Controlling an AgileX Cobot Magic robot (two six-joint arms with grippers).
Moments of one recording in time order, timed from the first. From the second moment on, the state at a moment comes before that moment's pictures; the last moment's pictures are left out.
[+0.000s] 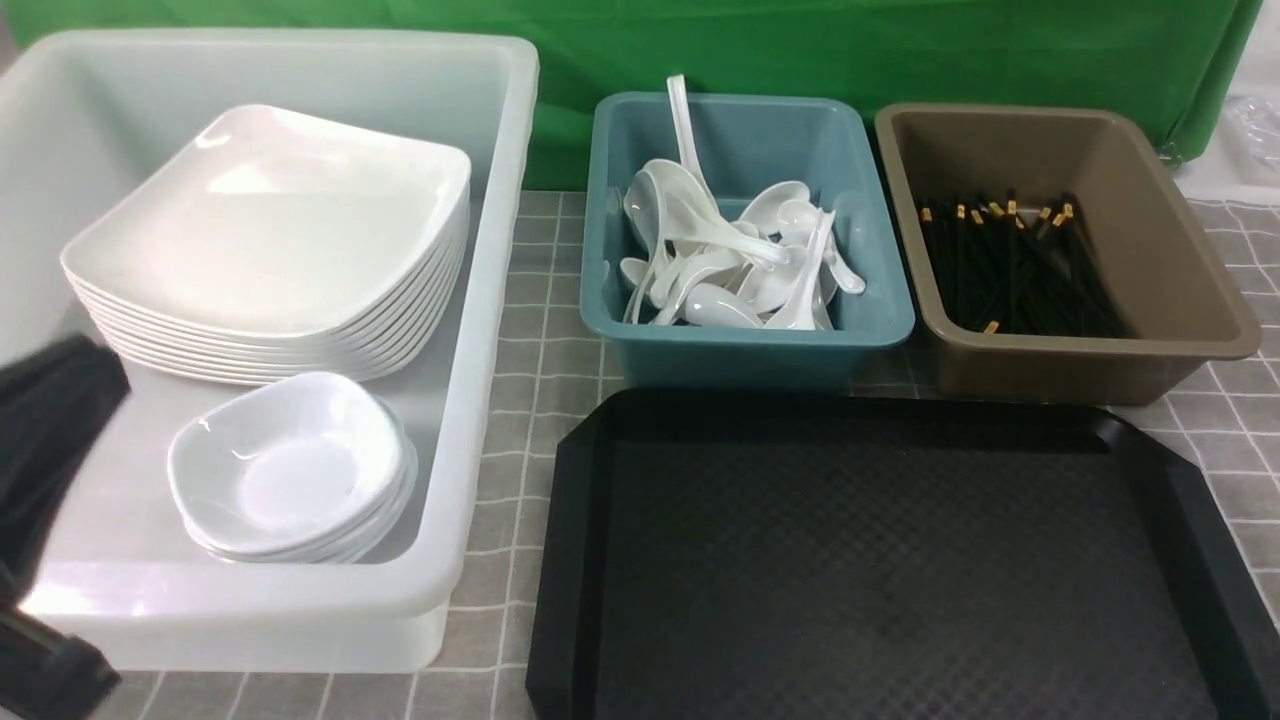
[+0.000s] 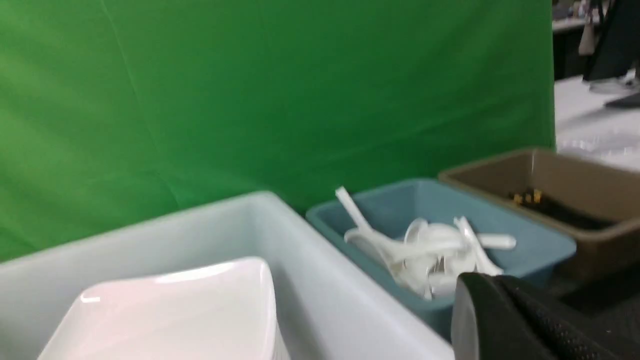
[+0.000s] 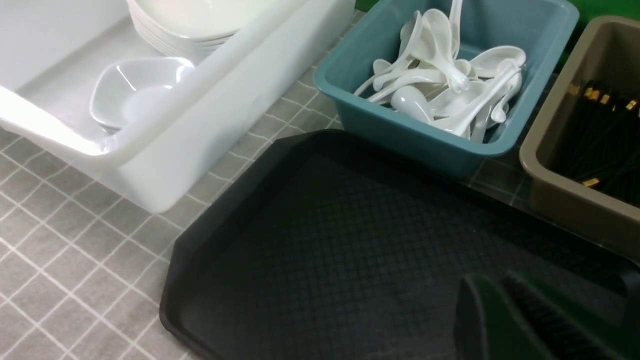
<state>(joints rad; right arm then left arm) 0.70 0.60 -0.91 -0.14 0.77 0.19 -0.40 0.38 -0.34 -0.25 0.03 0.43</state>
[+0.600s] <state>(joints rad) 0.29 0.42 -0.64 0.03 0.58 -0.09 -0.40 0.38 -0.12 -0.20 0.05 0.43</state>
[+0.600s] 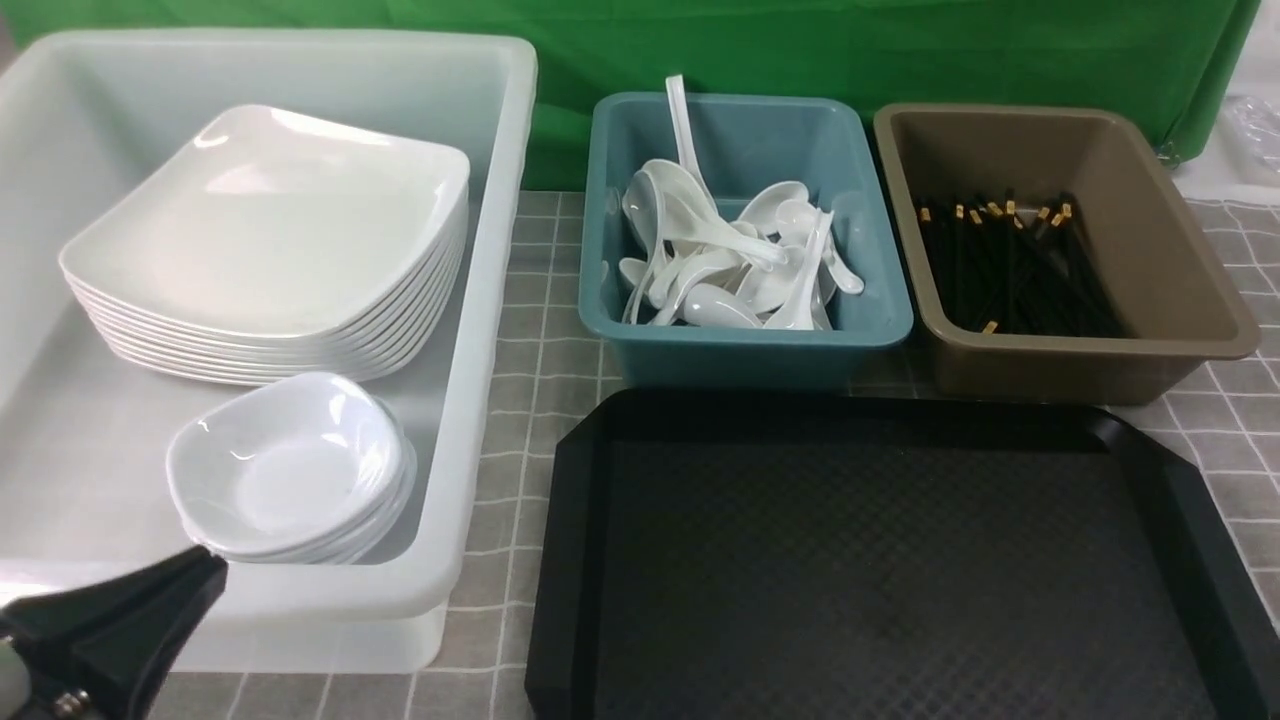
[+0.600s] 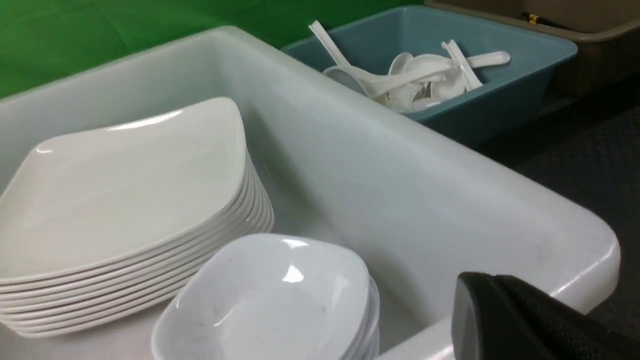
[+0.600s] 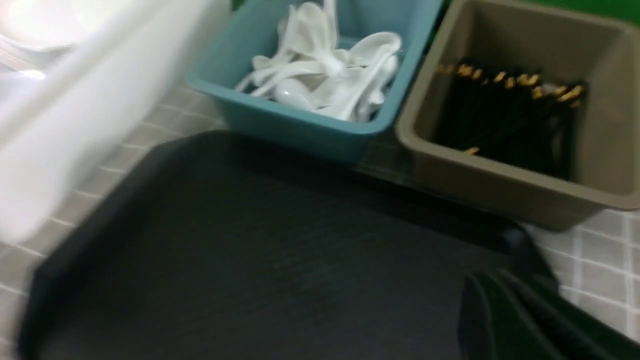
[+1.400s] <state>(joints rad) 0.03 0.00 0.01 0.22 0.26 -0.30 -0.40 0.38 -0.09 -0.17 0.07 0.43</state>
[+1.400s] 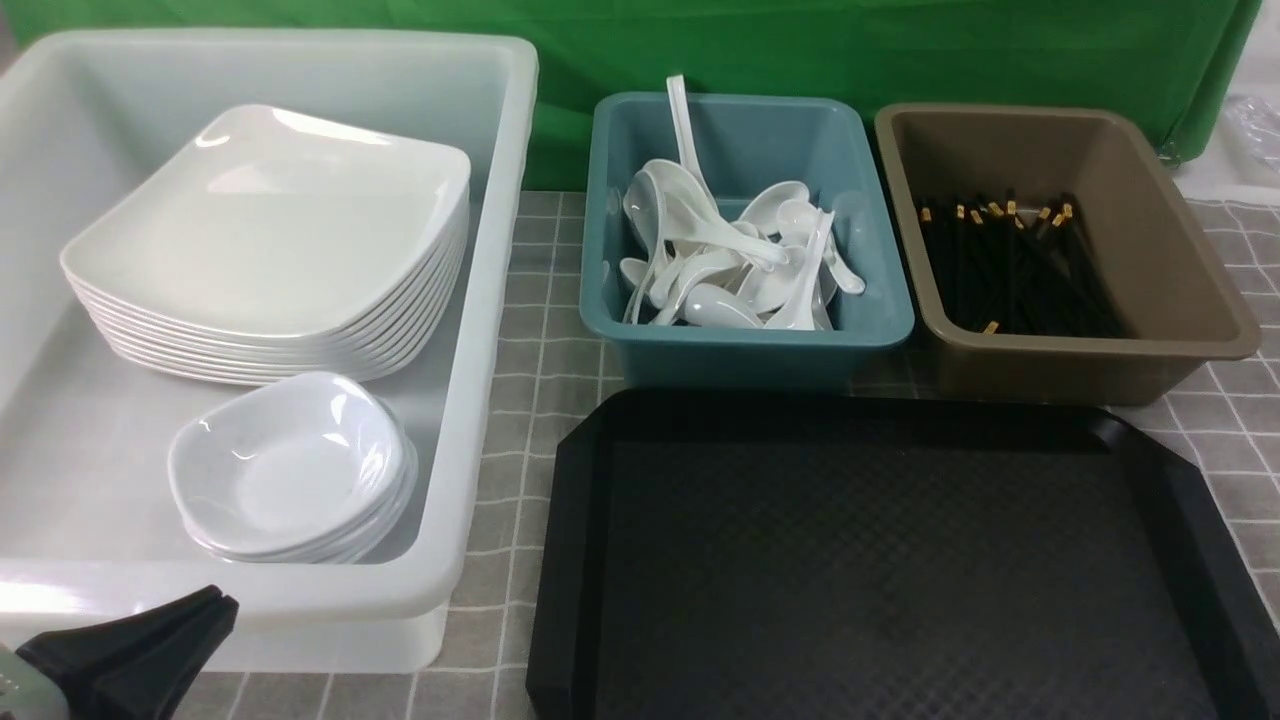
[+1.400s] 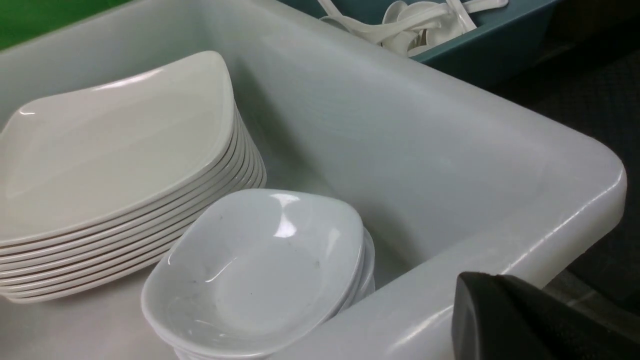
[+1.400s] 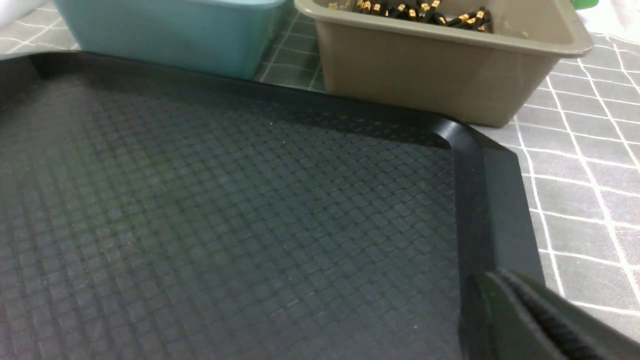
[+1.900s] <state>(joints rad) 0.03 0.00 0.01 0.22 0.26 -0.30 -0.40 0.38 -0.09 -0.17 0.07 0.43</state>
